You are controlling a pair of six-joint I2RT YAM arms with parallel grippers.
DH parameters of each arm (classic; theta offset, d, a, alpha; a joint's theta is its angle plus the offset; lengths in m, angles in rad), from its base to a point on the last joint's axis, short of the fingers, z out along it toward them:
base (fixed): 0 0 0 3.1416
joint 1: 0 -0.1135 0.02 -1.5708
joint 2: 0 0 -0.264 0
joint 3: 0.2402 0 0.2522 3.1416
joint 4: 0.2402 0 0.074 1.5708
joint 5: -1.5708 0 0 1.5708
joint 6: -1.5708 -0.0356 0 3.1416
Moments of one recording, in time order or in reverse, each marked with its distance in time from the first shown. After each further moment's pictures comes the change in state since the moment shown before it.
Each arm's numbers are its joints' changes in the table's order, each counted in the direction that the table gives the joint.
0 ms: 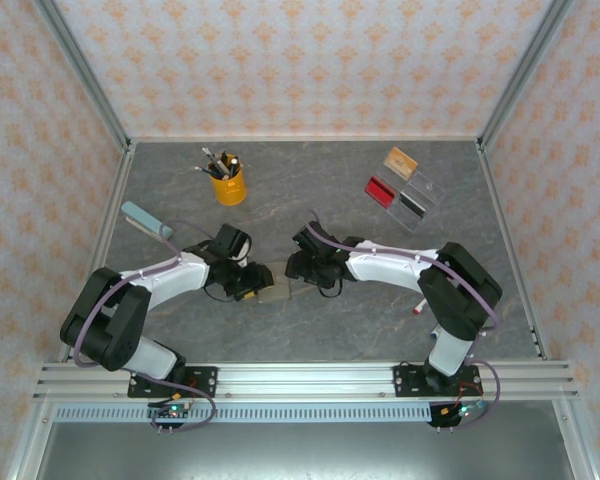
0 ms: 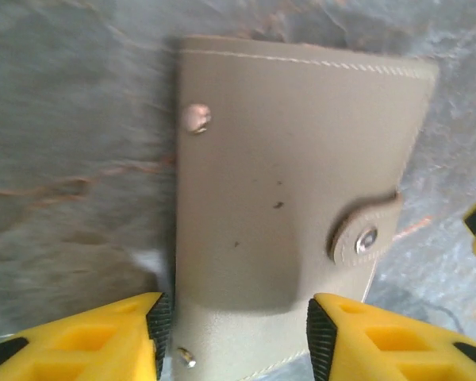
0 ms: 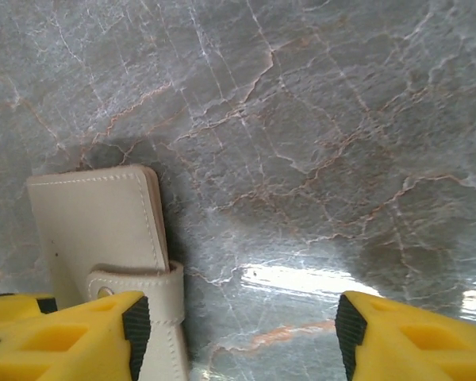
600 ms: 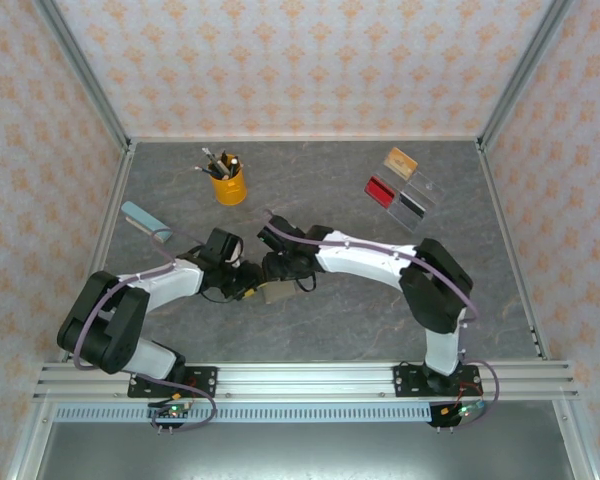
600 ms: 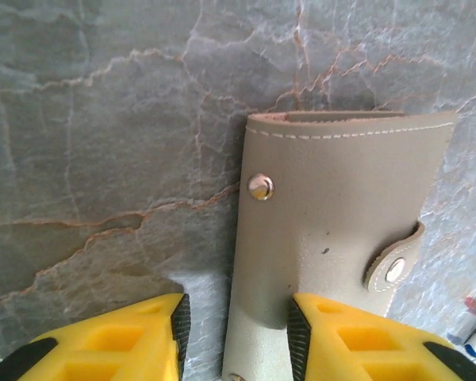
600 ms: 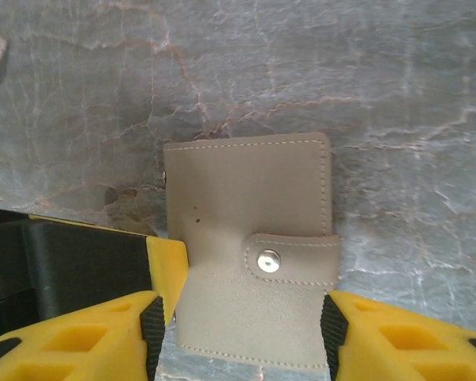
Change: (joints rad) left arm -0.068 0.024 -0.090 -0.134 -0.006 0.106; right arm -0.117 -0.163 0.343 0.250 -0.074 0.281
